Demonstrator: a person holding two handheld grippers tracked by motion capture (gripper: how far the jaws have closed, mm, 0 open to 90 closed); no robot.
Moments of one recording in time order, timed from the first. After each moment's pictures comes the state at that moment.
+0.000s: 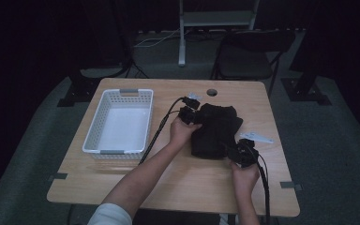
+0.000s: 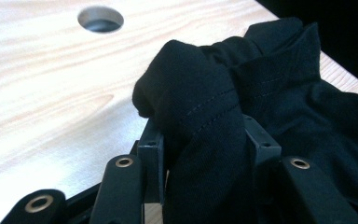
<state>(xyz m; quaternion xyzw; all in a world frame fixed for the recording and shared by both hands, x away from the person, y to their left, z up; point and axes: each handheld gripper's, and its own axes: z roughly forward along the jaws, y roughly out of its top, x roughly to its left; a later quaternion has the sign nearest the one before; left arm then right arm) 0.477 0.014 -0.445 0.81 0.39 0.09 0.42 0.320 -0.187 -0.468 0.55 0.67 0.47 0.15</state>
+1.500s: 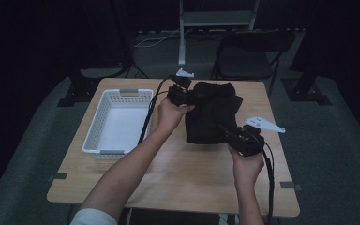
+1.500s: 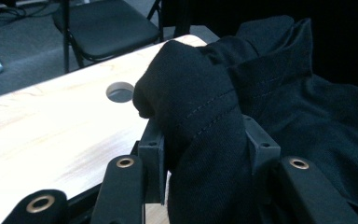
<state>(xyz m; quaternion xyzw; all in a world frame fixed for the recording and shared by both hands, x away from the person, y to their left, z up) 0.465 0.043 -0.339 0.81 0.37 0.12 0.45 0.307 -0.175 -0.381 0.49 0.66 0.53 0.20</state>
